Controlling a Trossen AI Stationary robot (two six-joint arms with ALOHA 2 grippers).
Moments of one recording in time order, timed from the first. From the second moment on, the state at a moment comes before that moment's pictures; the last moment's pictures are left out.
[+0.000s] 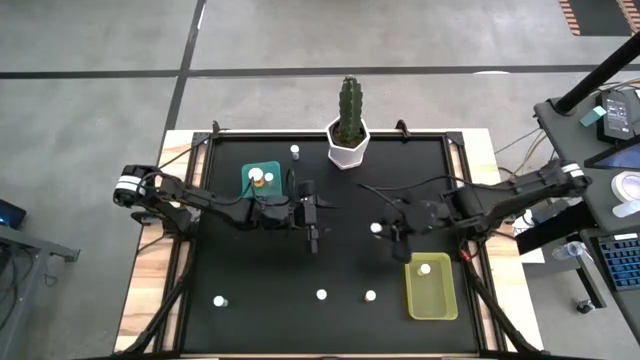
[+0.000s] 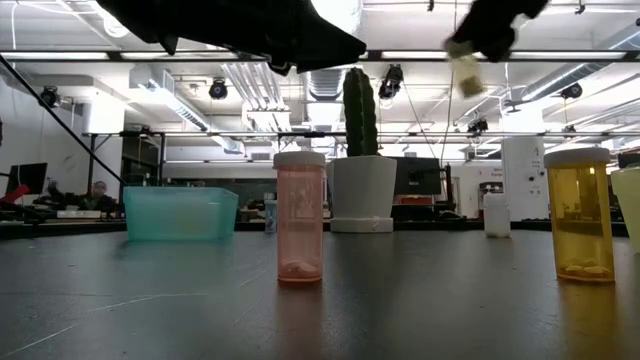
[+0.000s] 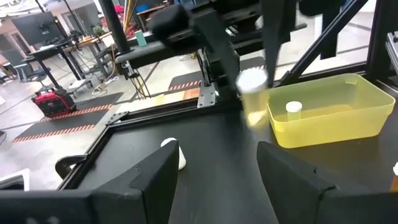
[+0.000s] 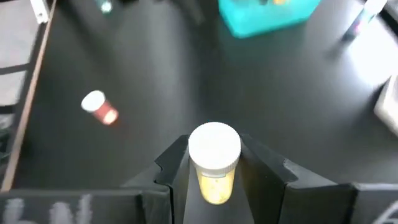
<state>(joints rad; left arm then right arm) -0.11 1.55 0.86 0.57 -0.22 0.22 0.28 1.15 0.96 -0.56 0.21 0.35</state>
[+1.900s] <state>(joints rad) -0.10 1.55 0.86 0.58 -0.27 0.22 1.23 1.32 0.55 -0.37 0.74 1.24</state>
